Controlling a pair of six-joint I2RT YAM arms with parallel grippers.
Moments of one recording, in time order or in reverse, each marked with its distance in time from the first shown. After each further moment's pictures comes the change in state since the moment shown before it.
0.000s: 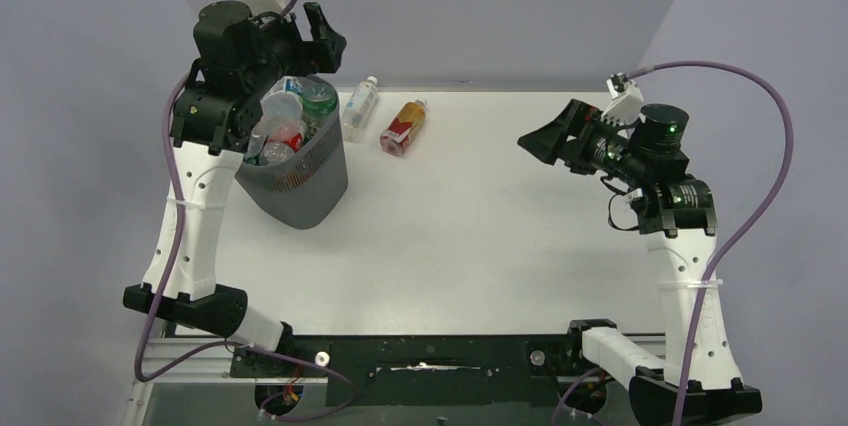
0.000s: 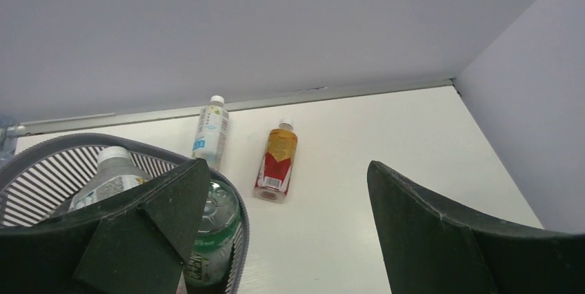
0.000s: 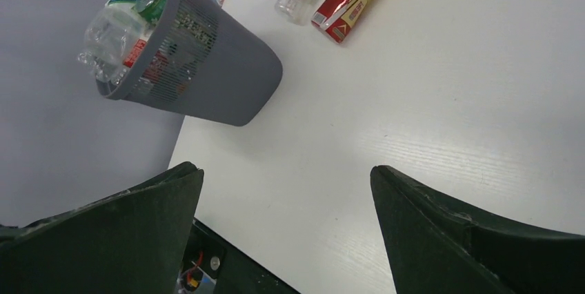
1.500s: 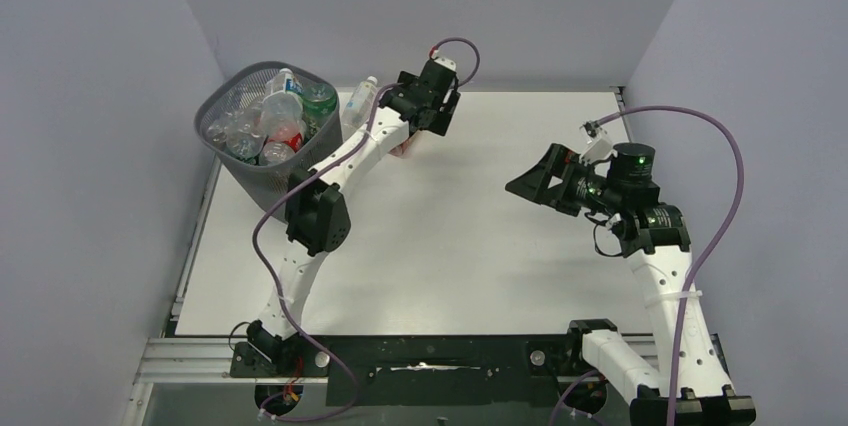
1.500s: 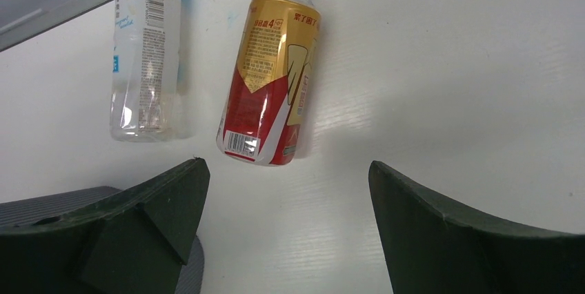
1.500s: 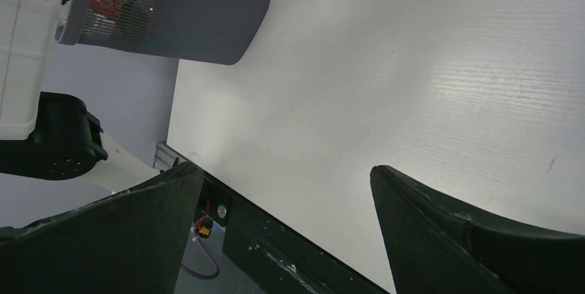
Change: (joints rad) left arm -0.397 0.809 0.290 -0.124 -0.524 0.141; right arm -0.001 -0.107 -0.324 0.015 -0.092 0.014
